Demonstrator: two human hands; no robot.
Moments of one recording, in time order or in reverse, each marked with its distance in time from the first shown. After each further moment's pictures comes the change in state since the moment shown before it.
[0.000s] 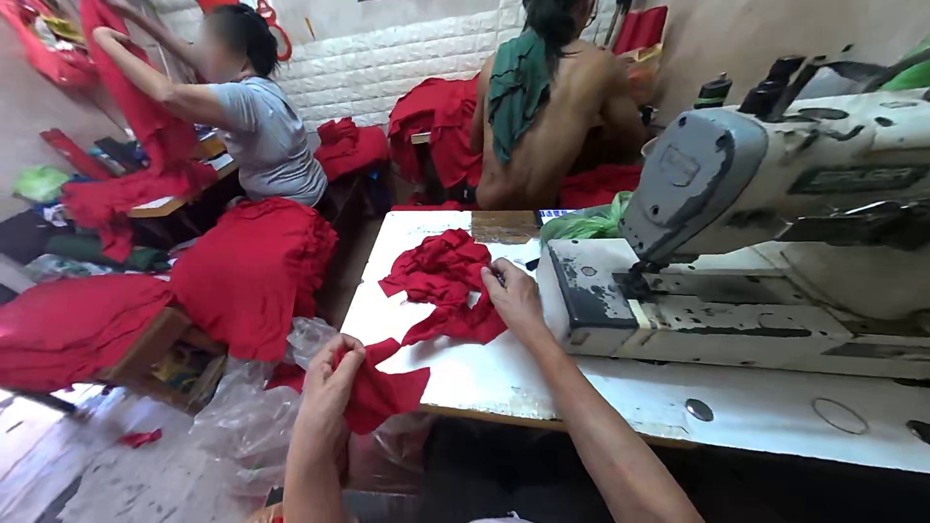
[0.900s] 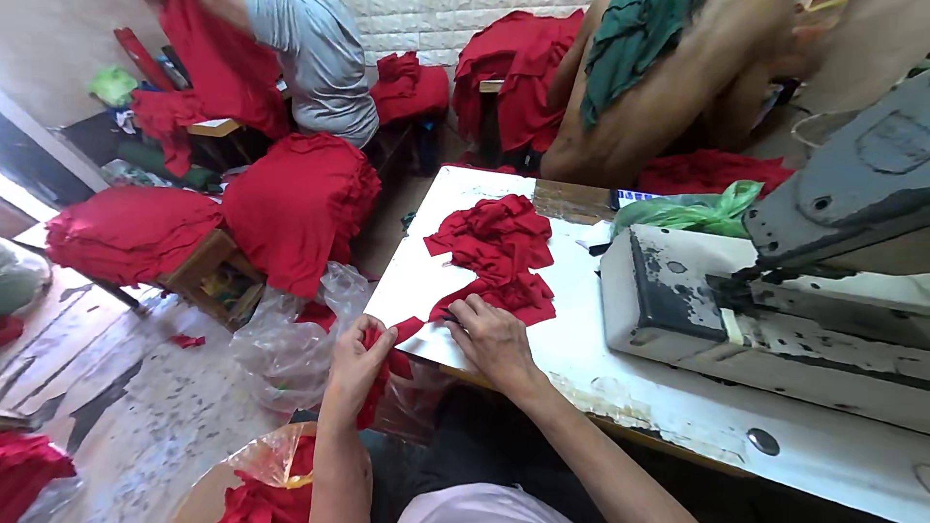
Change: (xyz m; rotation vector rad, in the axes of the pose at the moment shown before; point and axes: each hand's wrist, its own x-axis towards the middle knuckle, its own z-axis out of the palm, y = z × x) left_hand -0.032 -0.042 -0.013 0.026 0.101 -0.131; right_hand -0.092 -0.036 0.069 -0.243 -0.062 -0.728
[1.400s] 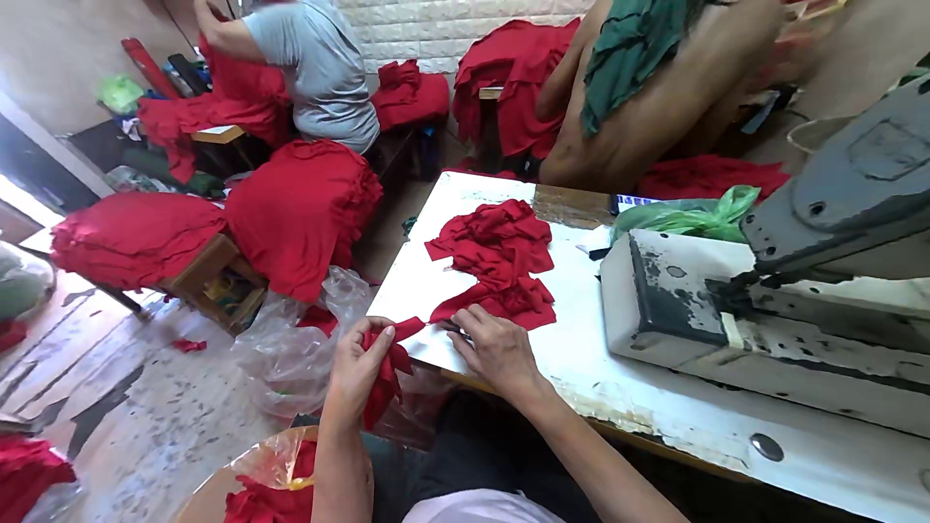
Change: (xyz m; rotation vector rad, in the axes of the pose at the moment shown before) left_hand 0.001 0.004 0.002 -0.096 0.016 0.045; right_hand -0.004 0.001 -0.005 0.070 -0.032 0.021
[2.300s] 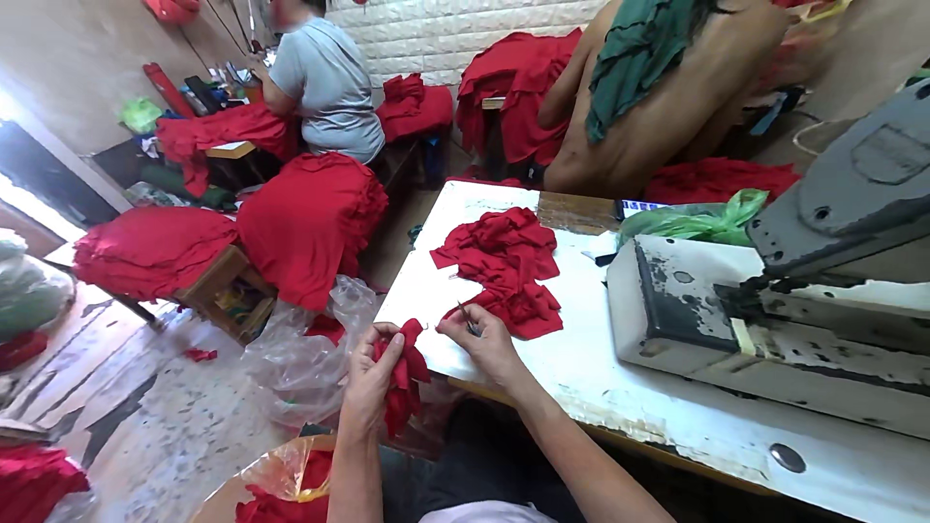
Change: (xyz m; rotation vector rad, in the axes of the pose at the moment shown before) left_hand -0.003 -0.003 0.013 -0.368 -0.014 0.030; right_hand 0.018 -0.004 0.009 0.944 -0.148 0.614
